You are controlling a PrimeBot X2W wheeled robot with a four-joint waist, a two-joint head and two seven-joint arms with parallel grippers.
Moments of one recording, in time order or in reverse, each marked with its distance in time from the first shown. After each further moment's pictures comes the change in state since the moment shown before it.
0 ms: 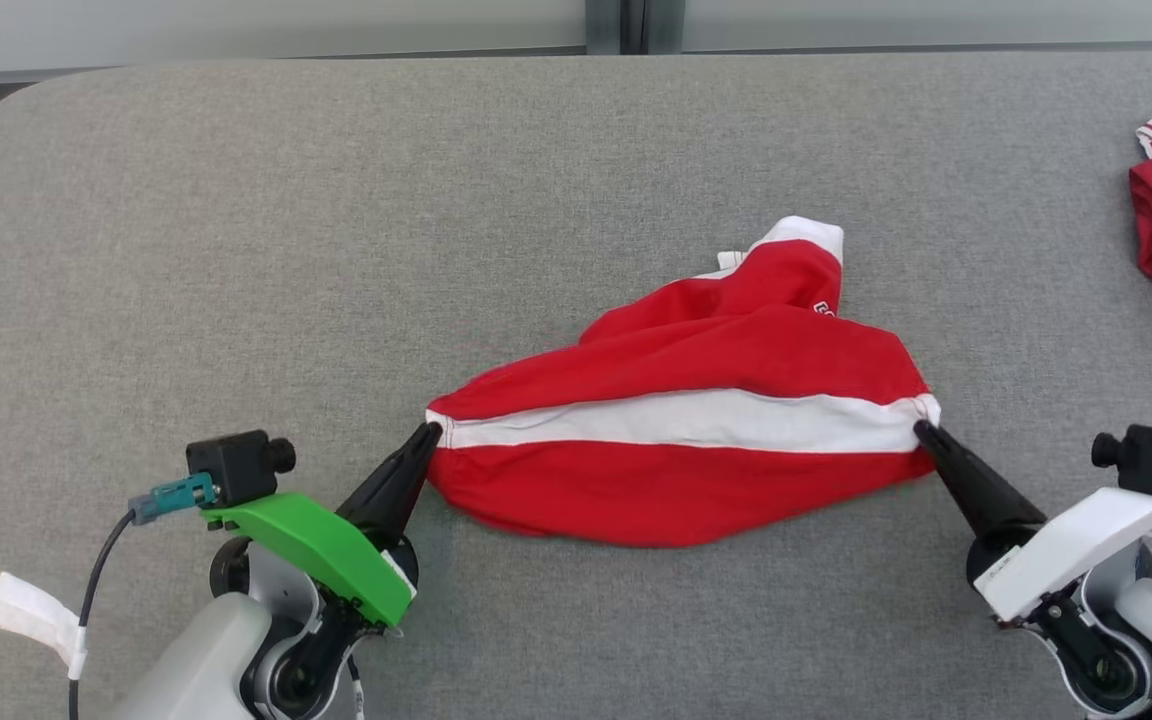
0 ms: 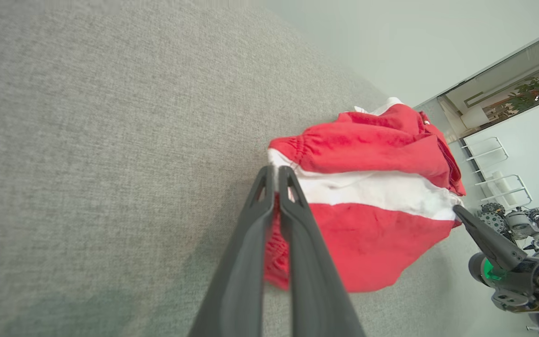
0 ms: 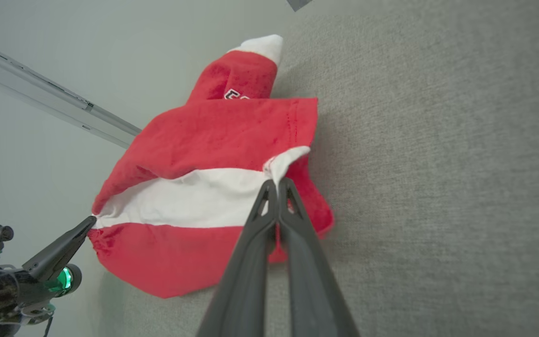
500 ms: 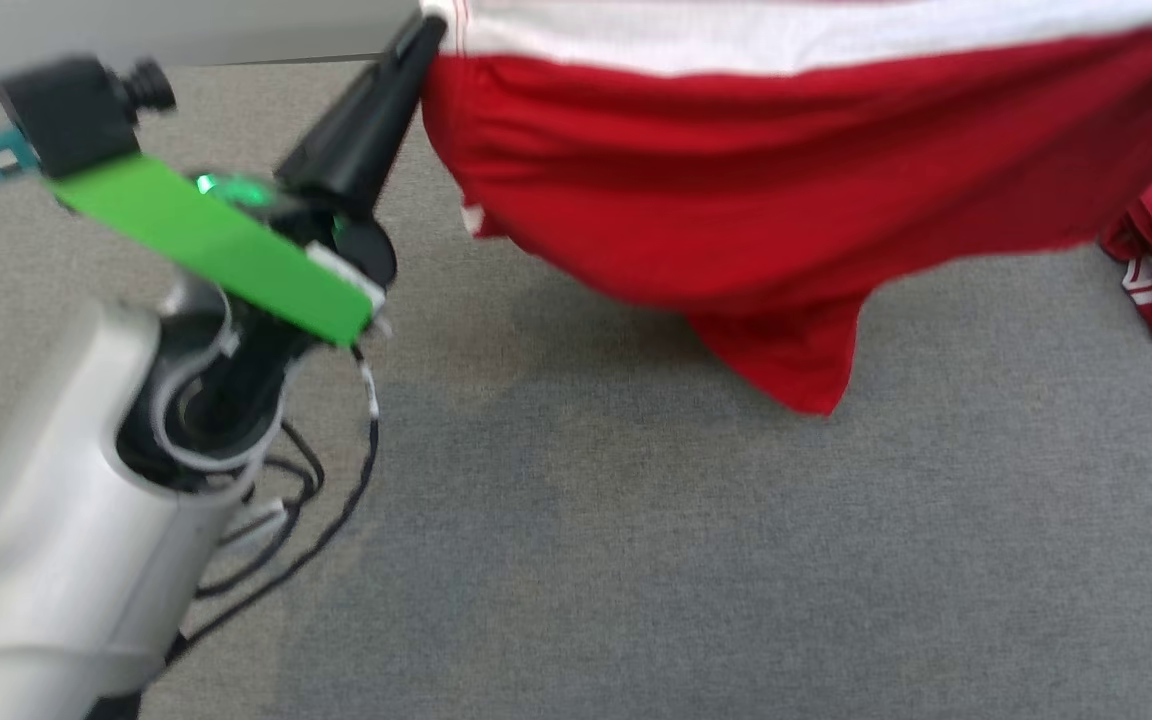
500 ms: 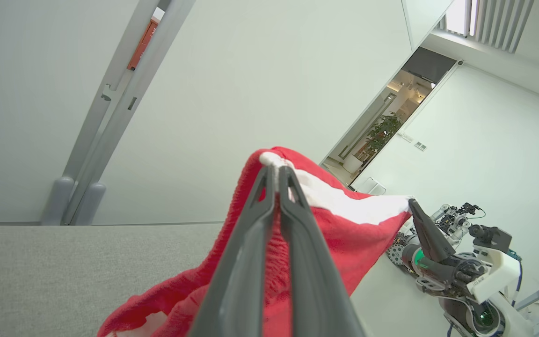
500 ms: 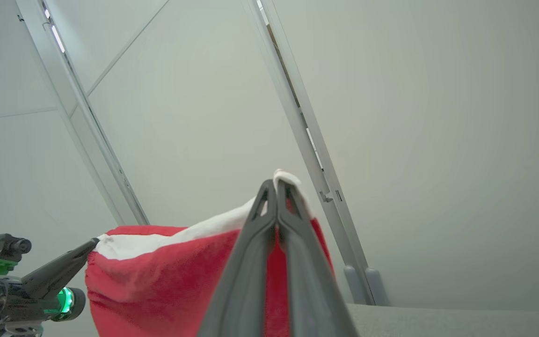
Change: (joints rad) left arm -0.350 0.004 0.140 -0.388 -0.119 0.085 0.118; right arm -0.163 -0.158 -0.447 -0.384 -0.114 0.000 -0.014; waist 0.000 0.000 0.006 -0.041
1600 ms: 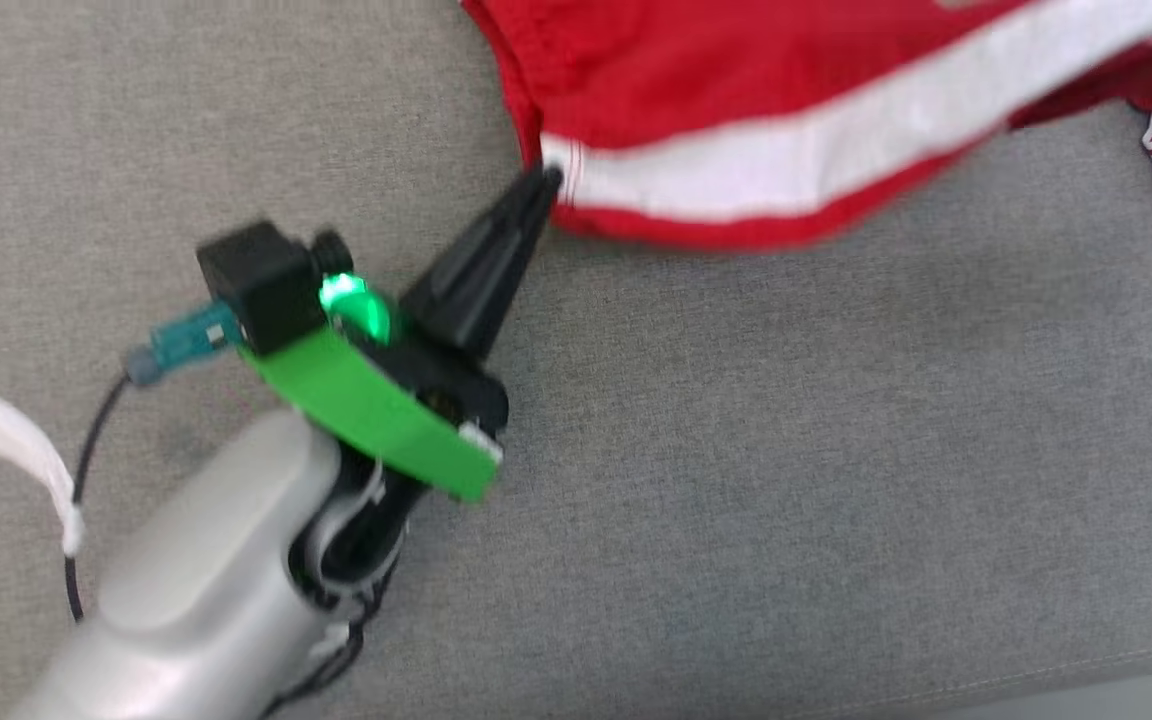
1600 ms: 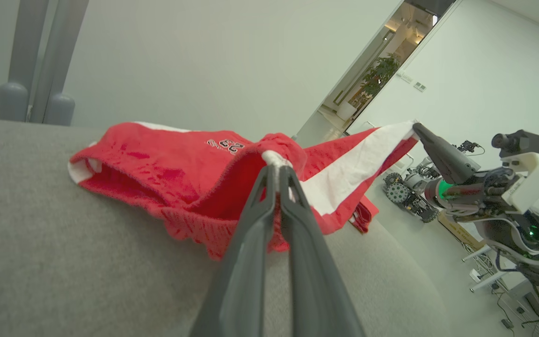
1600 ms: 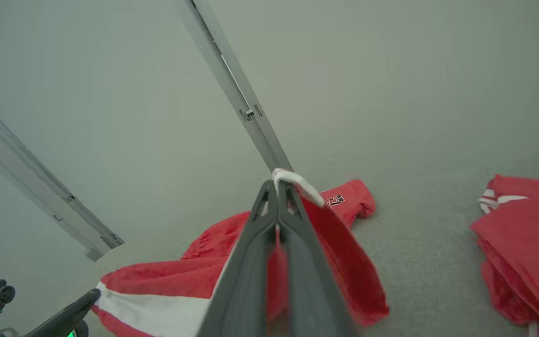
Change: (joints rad) left arm -0.048 0.033 -0.326 0.141 0.229 -0.091 -0.350; right arm -0.013 0.070 -0.014 0.020 -0.077 0.000 0.000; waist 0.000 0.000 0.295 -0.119
